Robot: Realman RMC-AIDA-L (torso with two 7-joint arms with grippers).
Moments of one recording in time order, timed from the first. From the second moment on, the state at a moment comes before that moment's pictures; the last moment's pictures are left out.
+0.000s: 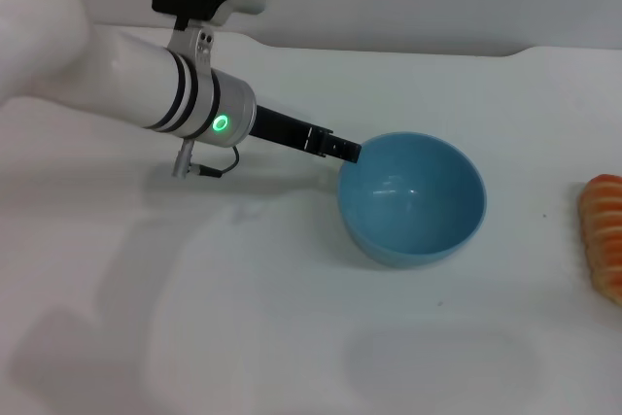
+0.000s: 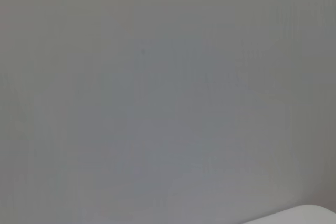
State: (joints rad) left arm -0.65 -2.06 1.56 0.91 2.19 0.91 -2.67; right arm 0.38 2.08 -0.24 0.09 -0.88 -1.15 0.24
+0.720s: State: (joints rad) left arm -0.64 -2.06 1.57 0.85 2.03 0.92 -2.58; right arm 0.38 2.08 -0.24 0.08 -0.88 -1.14 0.23
